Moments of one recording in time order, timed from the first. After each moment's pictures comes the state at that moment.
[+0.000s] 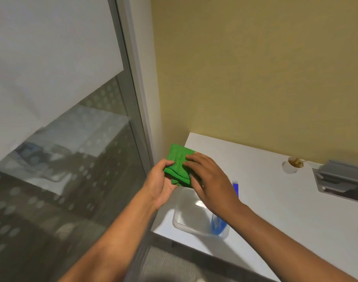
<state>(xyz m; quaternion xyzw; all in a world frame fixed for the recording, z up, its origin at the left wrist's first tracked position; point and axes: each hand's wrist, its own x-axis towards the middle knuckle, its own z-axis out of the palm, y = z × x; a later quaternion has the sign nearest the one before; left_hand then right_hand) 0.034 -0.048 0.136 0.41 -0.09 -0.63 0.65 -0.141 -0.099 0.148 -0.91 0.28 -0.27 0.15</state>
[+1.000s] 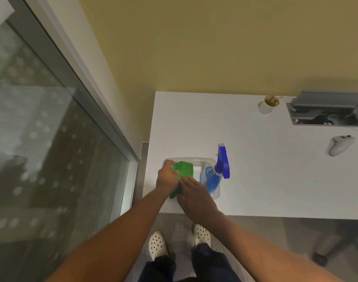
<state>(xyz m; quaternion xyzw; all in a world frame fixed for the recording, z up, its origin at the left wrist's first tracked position) -0.011 -0.089 -0.046 0.78 -0.40 -0.44 0.22 -0.150 -0.044 -0.045 -0.84 0.49 0.01 0.23</state>
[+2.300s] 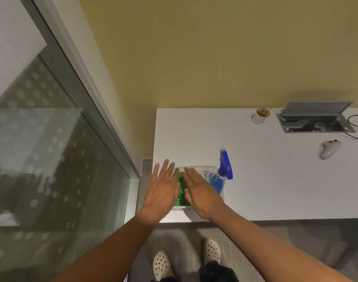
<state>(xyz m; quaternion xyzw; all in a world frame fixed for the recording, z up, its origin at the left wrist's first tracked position) 0.037 -0.041 -0.014 0.63 -0.78 0.00 0.01 -0.143 -0.057 0.002 -0.84 0.49 0.02 0.22</state>
